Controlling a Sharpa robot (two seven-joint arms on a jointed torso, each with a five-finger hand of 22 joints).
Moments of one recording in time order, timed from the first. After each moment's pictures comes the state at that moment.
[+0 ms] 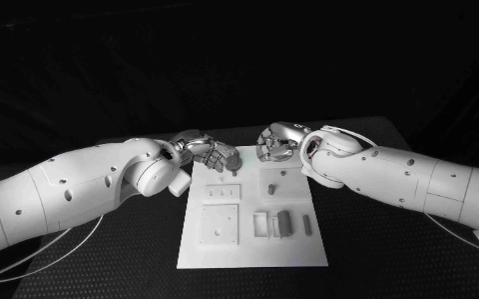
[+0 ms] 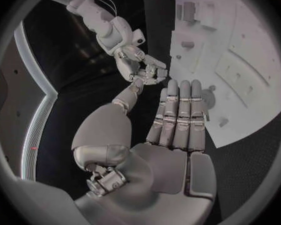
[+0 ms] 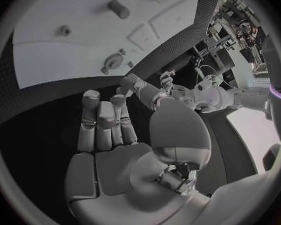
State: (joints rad) left arm 1.30 -0.69 -0.13 1.40 -0.38 -0.17 -0.11; left_hand 0.91 -0.06 0.42 -0.27 0.05 0.88 0.15 0.39 0.40 1.19 0.09 0.21 0.30 1.03 0.09 0.27 0.90 0.02 0.94 -0.01 0.23 0.75; right arm 1.22 -0.65 -0.07 1.31 -1.38 -0.27 -0.08; right_hand 1.07 -0.07 0.69 -0.28 0.09 0.99 0.07 0.34 0.52 1.04 -0.02 1.10 0.95 1.20 -0.12 1.41 0.90 0.25 1.07 -0.01 1.00 1.31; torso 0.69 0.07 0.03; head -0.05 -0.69
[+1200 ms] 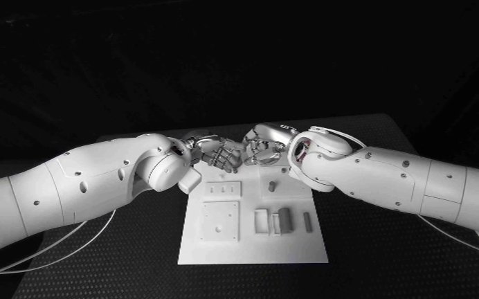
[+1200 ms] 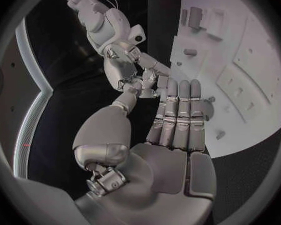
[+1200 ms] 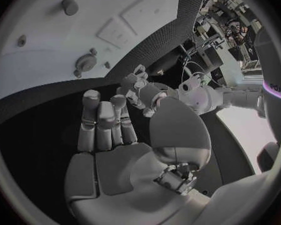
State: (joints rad) left arm 1.30 -0.64 -0.13 1.38 -0.34 -0.16 -0.16; left_hand 0.86 -0.03 0.41 -0.26 0.05 0.88 0.16 0.38 0.40 1.17 0.09 0.23 0.32 1.03 0.08 0.26 0.92 0.04 0.95 -0.01 0.22 0.75; right arm 1.22 -0.63 -0.07 1.40 -1.37 -0.27 -0.08; right_hand 1.07 -0.07 0.68 -0.28 0.09 0.99 0.07 0.34 0.52 1.04 -0.02 1.10 0.95 1.21 -0.12 1.41 0.90 0.25 1.08 -0.02 1.00 1.31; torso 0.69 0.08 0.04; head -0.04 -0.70
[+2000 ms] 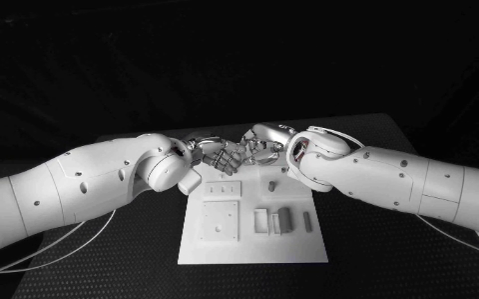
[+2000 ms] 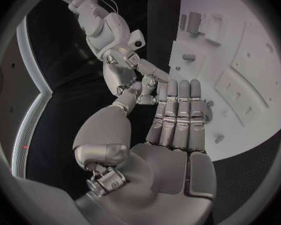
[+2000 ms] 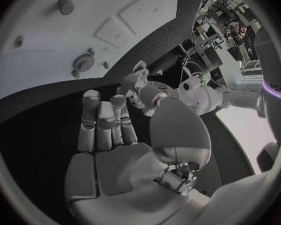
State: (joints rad) left arm 1.30 -0.64 -0.13 1.38 -0.35 -0.13 -0.17; left_hand 0.86 -0.03 0.41 -0.26 0.05 0.89 0.16 0.39 0.40 1.17 0.09 0.24 0.33 1.04 0.08 0.26 0.93 0.04 0.95 -0.02 0.22 0.76; right arm 1.22 -0.63 -0.07 1.40 -1.37 -0.28 -0.08; right_hand 1.06 -0.08 0.68 -0.29 0.09 0.99 0.07 0.34 0.52 1.04 -0.03 1.10 0.95 1.21 -0.12 1.41 0.90 0.25 1.08 -0.02 1.00 1.31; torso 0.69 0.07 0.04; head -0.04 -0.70
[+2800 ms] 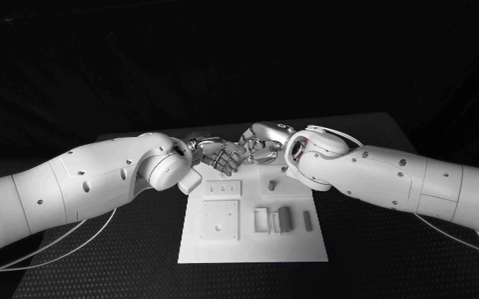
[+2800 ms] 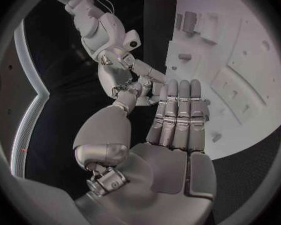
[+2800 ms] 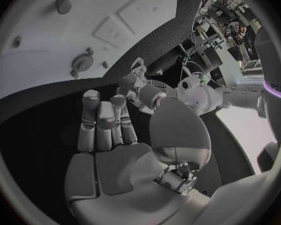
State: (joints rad) left arm 1.30 -0.63 -0.13 1.37 -0.37 -0.13 -0.20; left_hand 0.86 -0.02 0.40 -0.26 0.05 0.89 0.16 0.38 0.39 1.17 0.09 0.24 0.33 1.04 0.08 0.26 0.93 0.03 0.95 -0.02 0.22 0.76; right arm 1.22 -0.62 -0.07 1.40 -1.37 -0.28 -0.09; right_hand 1.07 -0.07 0.68 -0.28 0.09 0.99 0.07 0.34 0.52 1.04 -0.03 1.10 0.95 1.21 -0.12 1.41 0.90 0.25 1.08 -0.02 1.00 1.31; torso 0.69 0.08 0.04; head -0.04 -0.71
